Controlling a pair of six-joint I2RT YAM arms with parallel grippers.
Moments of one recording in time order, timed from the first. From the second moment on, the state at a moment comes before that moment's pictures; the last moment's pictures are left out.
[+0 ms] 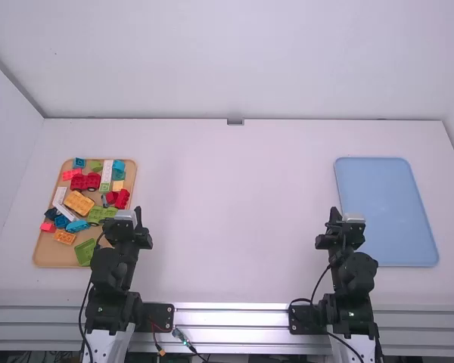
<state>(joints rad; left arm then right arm) 0.00 0.01 0.01 -0.11 0.00 0.00 0.00 0.01 0.01 -0.10 -0.02 0.00</state>
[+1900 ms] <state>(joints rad) 0.32 1.36 1.22 -0.70 -0.23 -0.32 0.00 1.15 0.75 0.21 0.02 -0.16</state>
